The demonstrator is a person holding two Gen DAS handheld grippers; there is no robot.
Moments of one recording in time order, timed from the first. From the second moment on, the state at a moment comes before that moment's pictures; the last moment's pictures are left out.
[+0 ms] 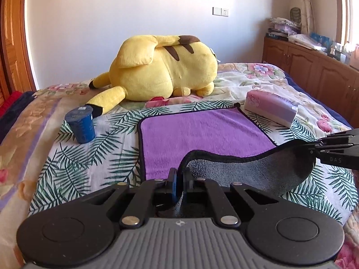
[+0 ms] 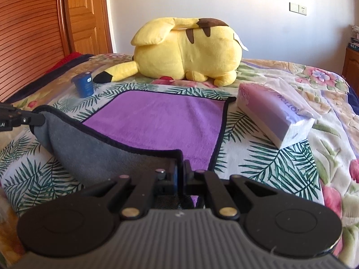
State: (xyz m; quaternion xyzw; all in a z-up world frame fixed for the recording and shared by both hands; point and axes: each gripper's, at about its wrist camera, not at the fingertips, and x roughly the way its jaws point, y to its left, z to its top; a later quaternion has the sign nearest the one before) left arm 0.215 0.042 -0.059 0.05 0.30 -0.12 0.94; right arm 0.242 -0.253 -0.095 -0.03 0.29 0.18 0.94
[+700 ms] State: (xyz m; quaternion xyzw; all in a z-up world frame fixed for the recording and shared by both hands) left arm 0.238 0.043 -0.049 0.06 0.29 -0.13 0.95; right arm 0.249 -0.251 -0.068 -0.03 0.24 0.20 0.95
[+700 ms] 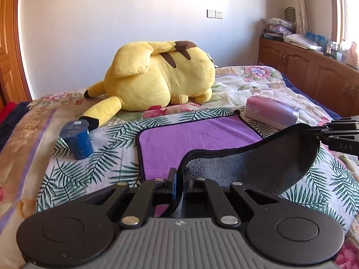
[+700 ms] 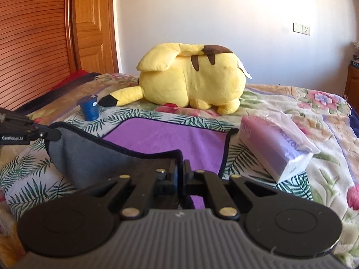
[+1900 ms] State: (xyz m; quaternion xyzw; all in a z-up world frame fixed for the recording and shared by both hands) left arm 0.299 0.050 -0.038 0.09 0.28 -0.13 0.95; right arm 0.292 -0.250 -0.062 -0.09 0.21 0.19 0.95
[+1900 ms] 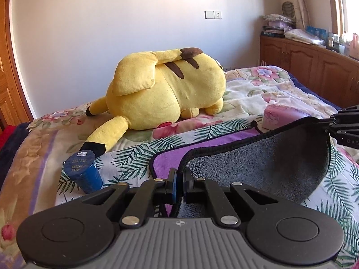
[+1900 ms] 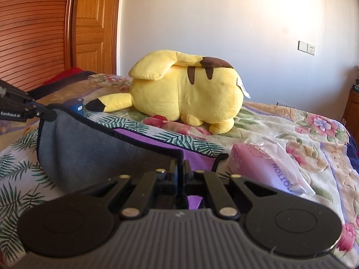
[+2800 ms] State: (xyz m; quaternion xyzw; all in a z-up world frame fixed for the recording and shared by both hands) left arm 0.385 0.050 -0.083 0.09 0.26 -0.08 0.96; right arm 0.370 -0.238 -0.091 -0.14 0.18 0.18 0.96
